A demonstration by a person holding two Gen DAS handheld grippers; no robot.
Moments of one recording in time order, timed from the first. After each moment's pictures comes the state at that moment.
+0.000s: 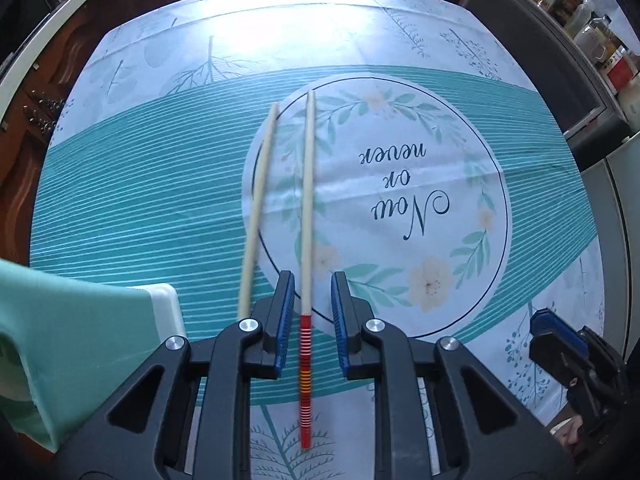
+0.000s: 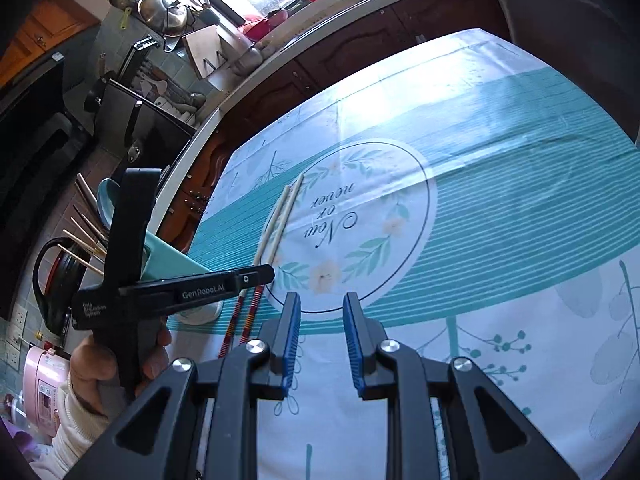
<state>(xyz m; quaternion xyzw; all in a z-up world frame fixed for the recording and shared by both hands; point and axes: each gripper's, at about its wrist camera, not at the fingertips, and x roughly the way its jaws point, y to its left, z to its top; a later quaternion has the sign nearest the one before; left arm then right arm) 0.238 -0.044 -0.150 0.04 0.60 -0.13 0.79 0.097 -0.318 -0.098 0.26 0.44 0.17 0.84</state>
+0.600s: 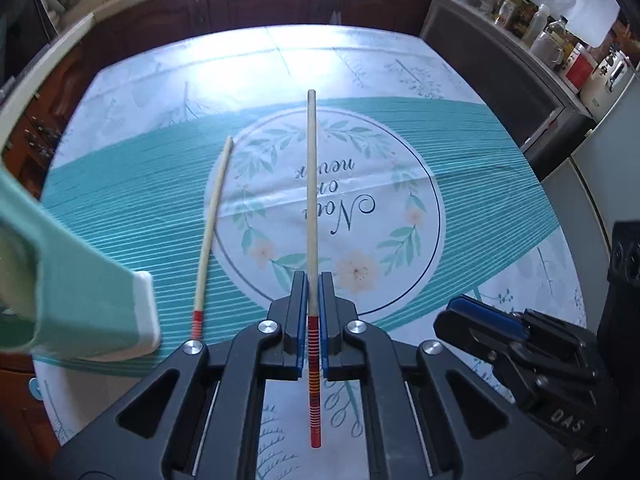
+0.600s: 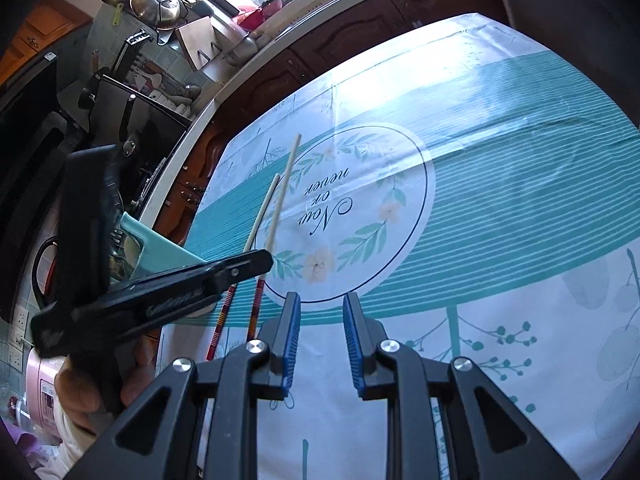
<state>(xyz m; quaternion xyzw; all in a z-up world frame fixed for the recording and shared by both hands) 0.176 -0.058 -0.107 0.04 0.52 -0.17 0.84 0.100 -0.314 -0.104 0.26 0.46 0.17 0.83</state>
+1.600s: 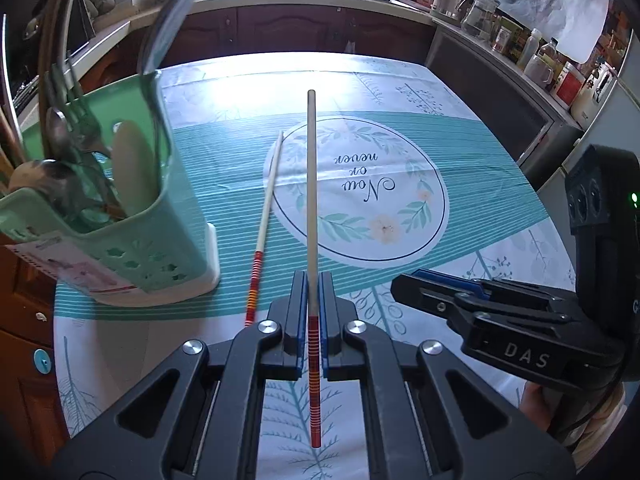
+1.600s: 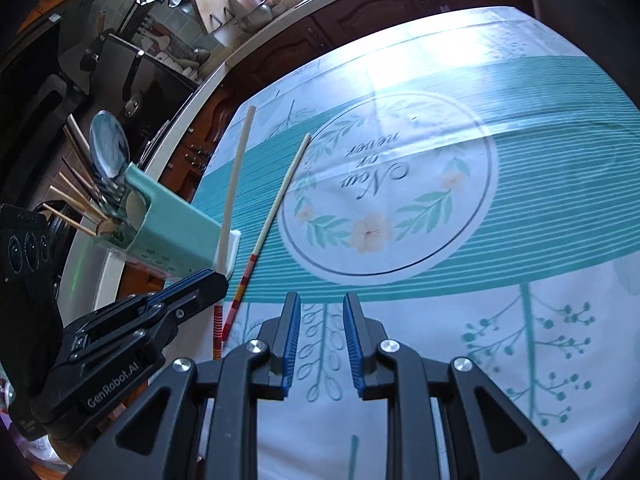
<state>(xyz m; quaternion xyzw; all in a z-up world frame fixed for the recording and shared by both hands) 0.117 0.009 -0.095 0.02 0.47 -0.16 0.87 0.104 -0.262 -0.101 0.22 0.50 0.19 0.82</state>
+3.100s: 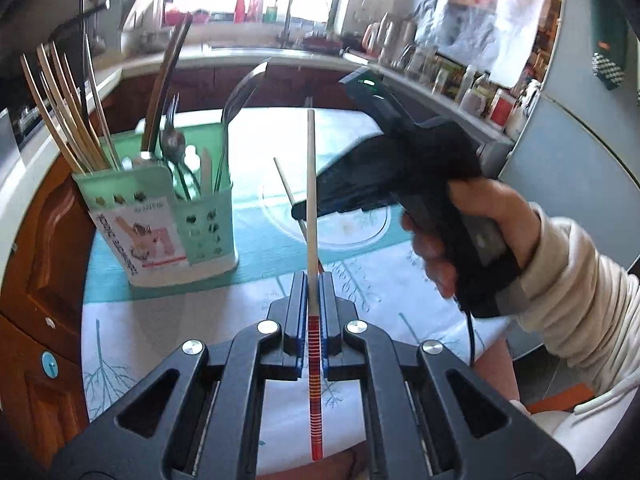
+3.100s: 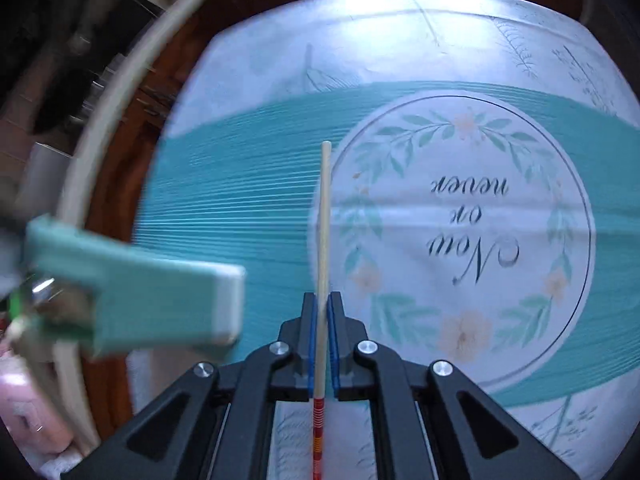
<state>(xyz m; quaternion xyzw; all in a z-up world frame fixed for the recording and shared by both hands) -0.005 0.089 -0.024 -0.01 0.36 -0.25 0.90 0.207 -0.170 -0.114 0.13 0.62 0.16 0.76</state>
